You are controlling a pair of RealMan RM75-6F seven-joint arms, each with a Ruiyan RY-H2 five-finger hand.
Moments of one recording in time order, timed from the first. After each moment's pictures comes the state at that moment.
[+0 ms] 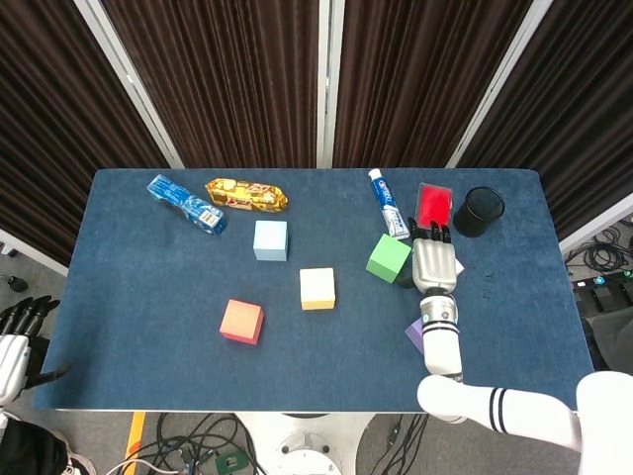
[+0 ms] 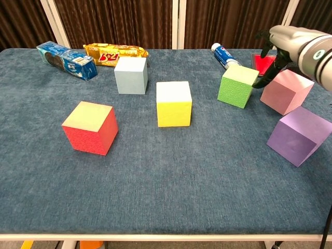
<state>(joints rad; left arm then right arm) -0.03 -1.15 0.00 -1.44 1.54 1.52 -0.15 0.84 -1.62 0.32 -1.59 -0.48 1.34 -0.78</state>
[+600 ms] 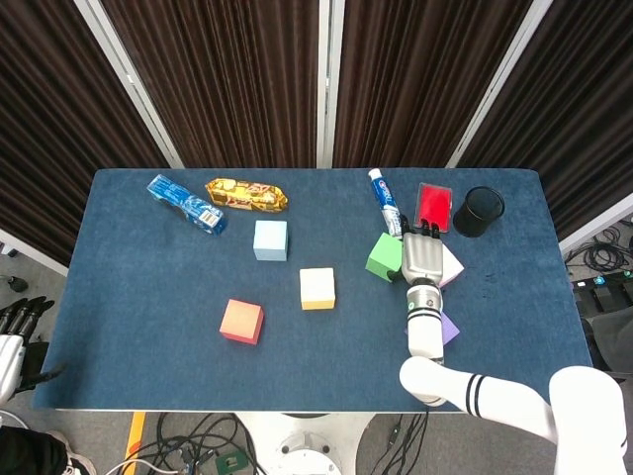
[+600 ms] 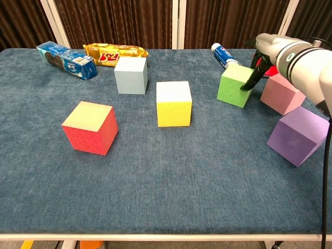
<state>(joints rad) -0.03 -1.15 0.00 -1.40 1.52 1.51 -0.18 0.89 -1.72 0.40 -1.42 -0.40 1.25 -0.80</state>
